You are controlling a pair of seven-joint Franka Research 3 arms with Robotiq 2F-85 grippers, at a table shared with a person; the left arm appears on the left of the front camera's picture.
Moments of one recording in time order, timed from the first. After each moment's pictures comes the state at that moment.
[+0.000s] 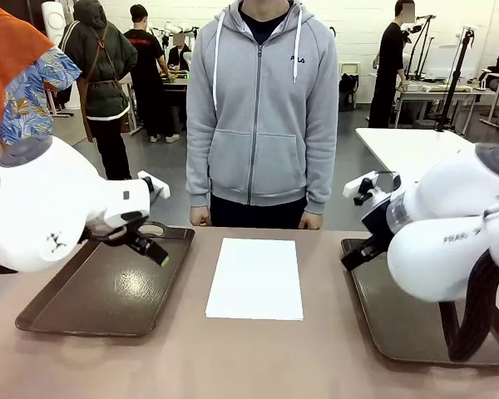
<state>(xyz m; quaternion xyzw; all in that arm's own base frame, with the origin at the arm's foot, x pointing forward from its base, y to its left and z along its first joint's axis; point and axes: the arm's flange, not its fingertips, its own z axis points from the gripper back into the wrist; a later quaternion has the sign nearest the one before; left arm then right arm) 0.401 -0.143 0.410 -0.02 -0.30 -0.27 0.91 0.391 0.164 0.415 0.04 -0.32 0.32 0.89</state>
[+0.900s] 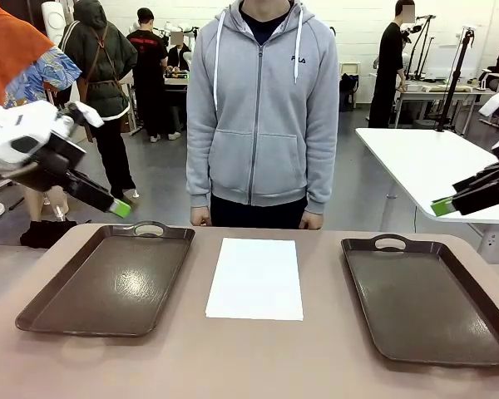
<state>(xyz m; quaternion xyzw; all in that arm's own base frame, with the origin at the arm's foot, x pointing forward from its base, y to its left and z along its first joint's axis) 0.355 -0.057 0.526 -0.16 -0.36 -0.35 0.85 0.335 0.017 0.546 0.13 -0.39 0.37 0.84</state>
